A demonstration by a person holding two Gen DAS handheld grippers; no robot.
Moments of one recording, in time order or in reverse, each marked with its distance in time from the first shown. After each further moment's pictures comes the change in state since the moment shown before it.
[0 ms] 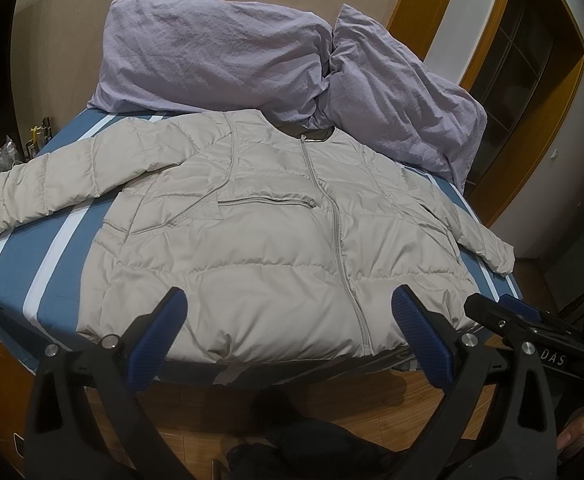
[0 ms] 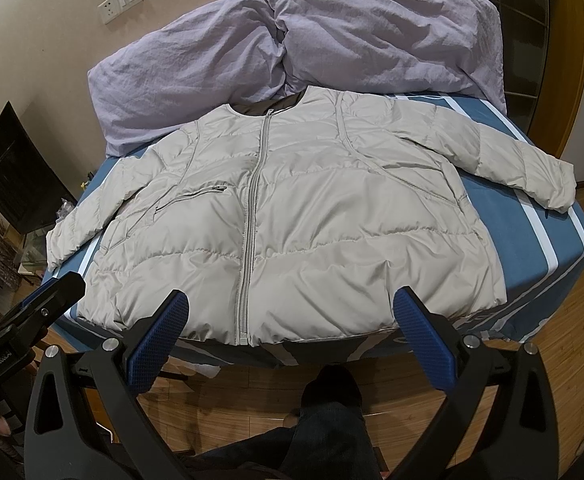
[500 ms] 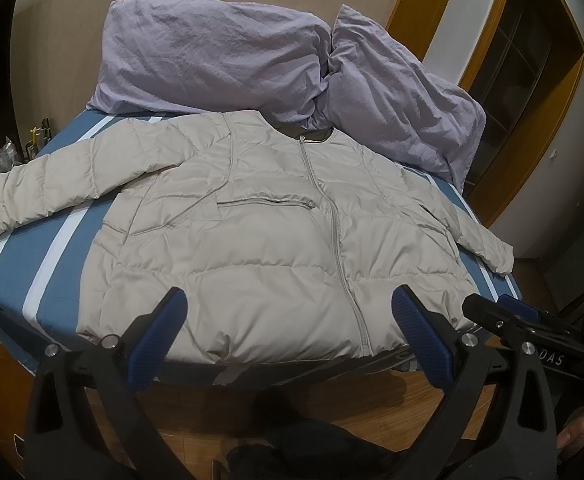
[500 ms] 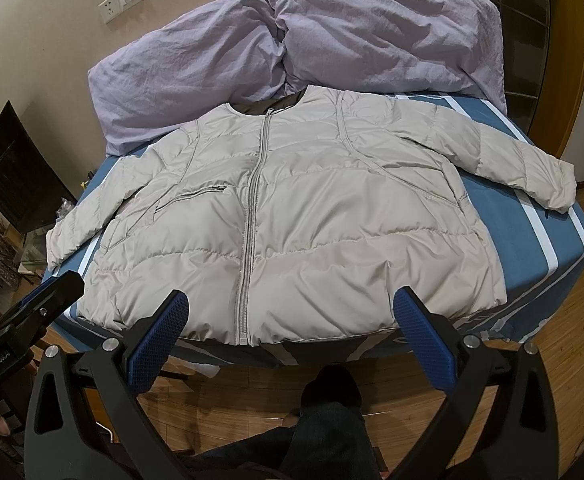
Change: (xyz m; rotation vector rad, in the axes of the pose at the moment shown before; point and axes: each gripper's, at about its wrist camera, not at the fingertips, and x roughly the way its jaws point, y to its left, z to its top) left arm -0.010 -0.002 0.000 0.003 -0.003 -0.001; right arm 0.000 0.000 0.000 0.000 0.000 0.000
